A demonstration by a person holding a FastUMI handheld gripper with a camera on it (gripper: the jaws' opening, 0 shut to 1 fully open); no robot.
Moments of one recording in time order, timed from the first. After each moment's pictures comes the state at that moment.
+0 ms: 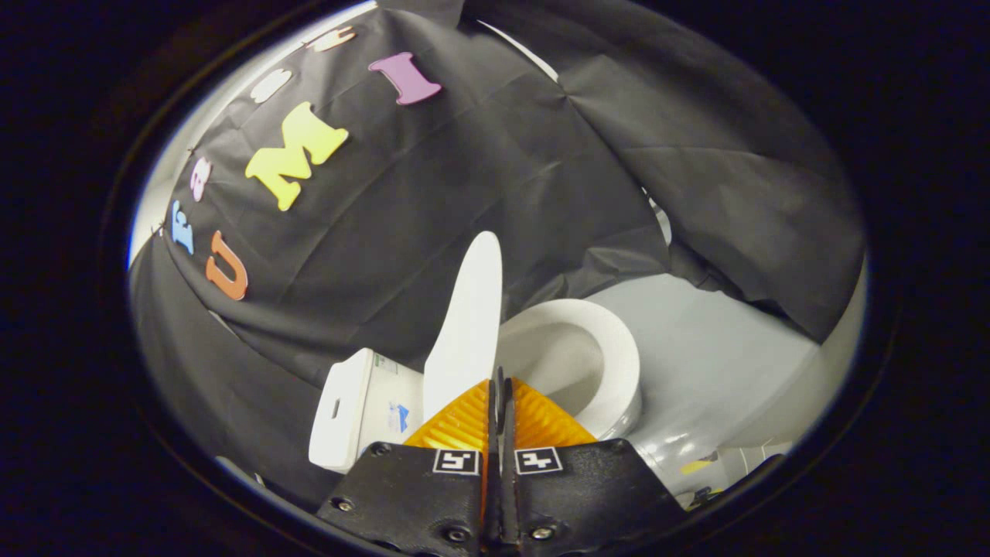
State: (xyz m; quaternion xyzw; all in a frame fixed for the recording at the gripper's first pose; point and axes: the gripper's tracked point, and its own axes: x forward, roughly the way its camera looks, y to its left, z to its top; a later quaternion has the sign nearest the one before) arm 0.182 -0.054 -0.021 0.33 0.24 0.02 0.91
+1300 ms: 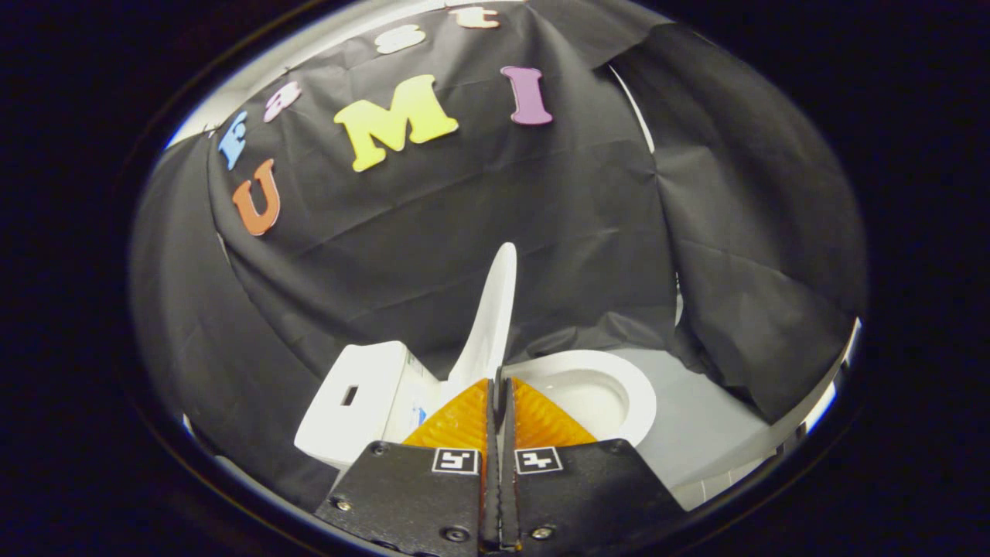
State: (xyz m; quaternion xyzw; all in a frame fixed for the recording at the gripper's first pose) arm 0.168 0.062 0.077 0.15 0.18 0.01 0.97
